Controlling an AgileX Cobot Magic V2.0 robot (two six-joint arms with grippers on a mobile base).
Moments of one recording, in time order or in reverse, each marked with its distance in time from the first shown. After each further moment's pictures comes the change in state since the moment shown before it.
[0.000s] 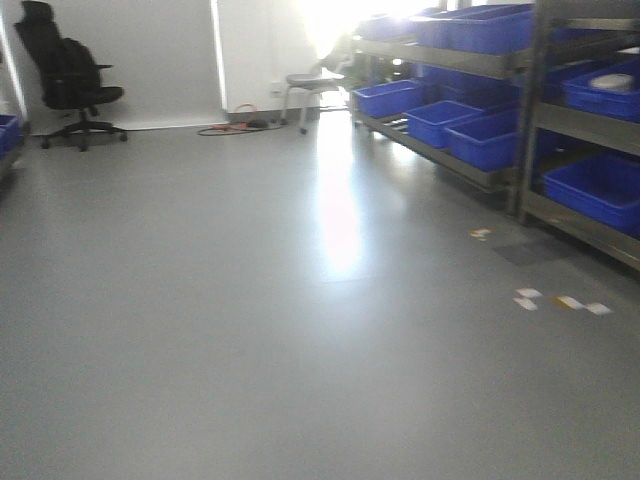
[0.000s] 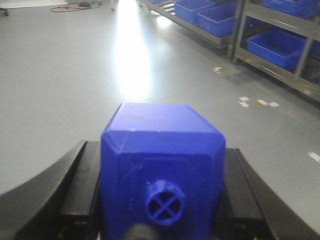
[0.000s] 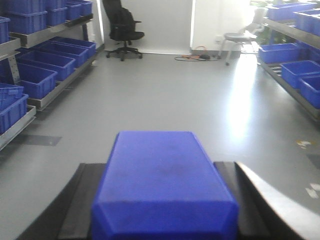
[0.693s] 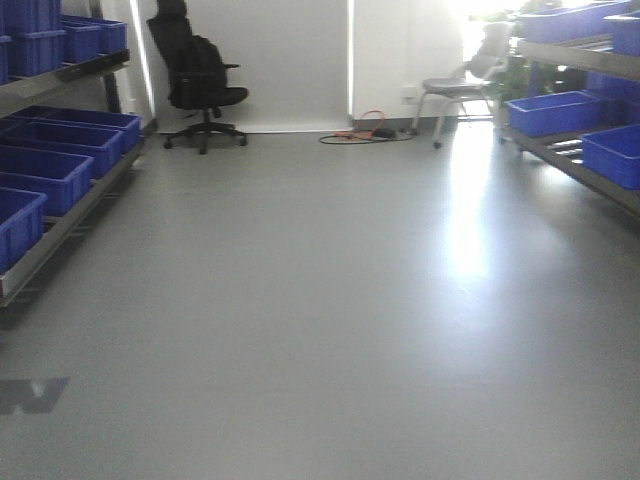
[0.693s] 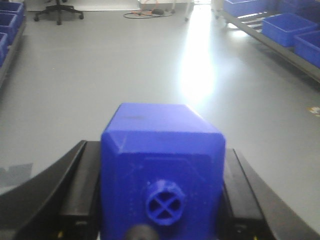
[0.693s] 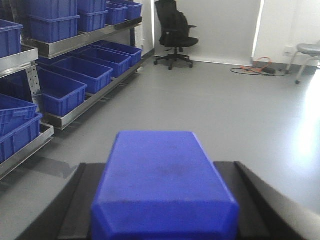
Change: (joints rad) left arm 0.000 0.000 0.000 0.000 0.000 0.000; right arm 0.000 0.000 0.000 0.000 0.000 0.000
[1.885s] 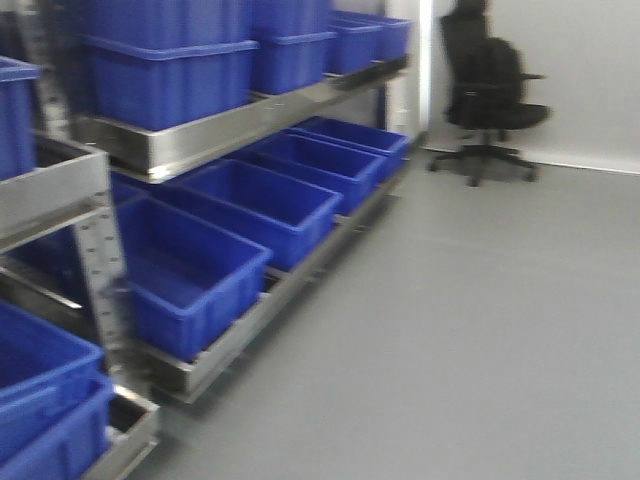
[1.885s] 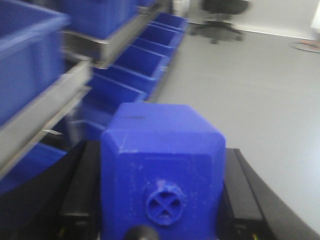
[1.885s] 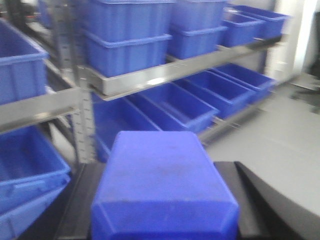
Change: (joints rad) left arm 0.000 0.000 0.000 0.000 0.000 0.000; right arm 0.000 0.000 0.000 0.000 0.000 0.000
